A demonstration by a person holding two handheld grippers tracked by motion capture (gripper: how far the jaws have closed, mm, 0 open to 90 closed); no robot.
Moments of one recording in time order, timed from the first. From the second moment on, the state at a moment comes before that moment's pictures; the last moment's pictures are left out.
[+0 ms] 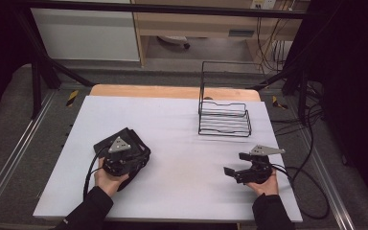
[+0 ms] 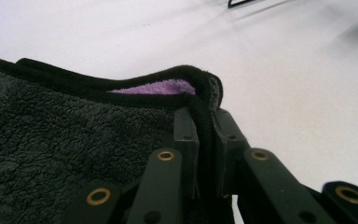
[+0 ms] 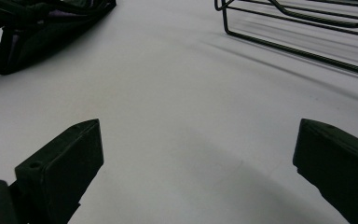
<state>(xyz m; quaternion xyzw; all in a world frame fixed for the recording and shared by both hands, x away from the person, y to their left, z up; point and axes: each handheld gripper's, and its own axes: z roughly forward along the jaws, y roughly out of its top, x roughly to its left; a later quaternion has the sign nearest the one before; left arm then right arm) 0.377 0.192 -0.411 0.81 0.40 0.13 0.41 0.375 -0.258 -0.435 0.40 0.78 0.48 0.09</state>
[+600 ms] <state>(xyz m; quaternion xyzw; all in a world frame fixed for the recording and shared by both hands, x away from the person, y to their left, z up) 0.372 0.151 -0.411 0.82 0.37 0.11 0.42 0.375 -0.258 -0.436 0.40 0.78 0.48 0.09</state>
